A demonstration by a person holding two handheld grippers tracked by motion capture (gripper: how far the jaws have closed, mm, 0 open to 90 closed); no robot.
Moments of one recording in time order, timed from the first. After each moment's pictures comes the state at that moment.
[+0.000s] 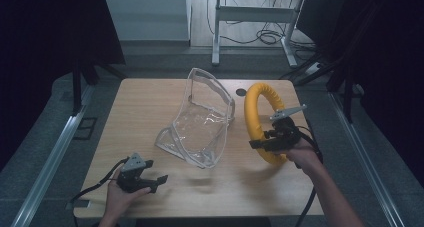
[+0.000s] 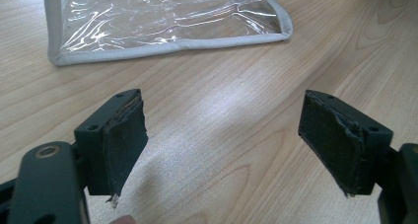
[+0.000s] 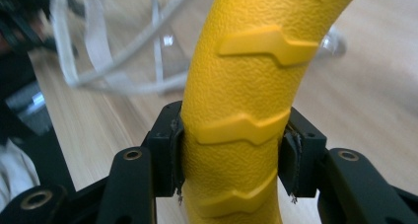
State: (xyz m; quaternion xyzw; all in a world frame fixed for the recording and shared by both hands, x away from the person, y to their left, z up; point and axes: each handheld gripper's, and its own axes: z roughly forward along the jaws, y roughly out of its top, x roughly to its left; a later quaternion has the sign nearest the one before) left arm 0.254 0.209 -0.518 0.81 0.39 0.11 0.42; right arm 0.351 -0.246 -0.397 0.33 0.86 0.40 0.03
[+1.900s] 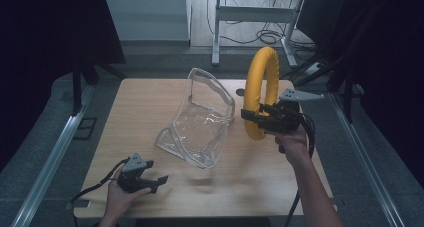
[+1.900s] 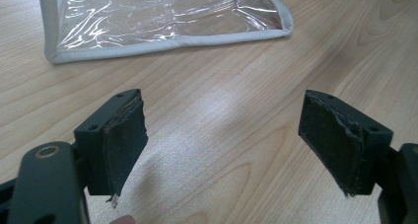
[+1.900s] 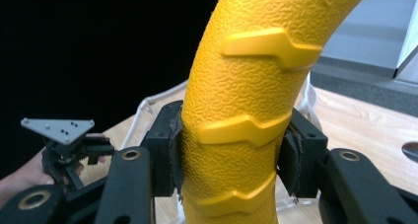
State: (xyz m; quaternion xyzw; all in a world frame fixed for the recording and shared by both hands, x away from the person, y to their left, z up) left arm 0.255 0.208 -0.520 0.81 0.39 0.11 0.42; right arm 0.346 -0.224 -0.338 0.31 0.74 0.58 0.10
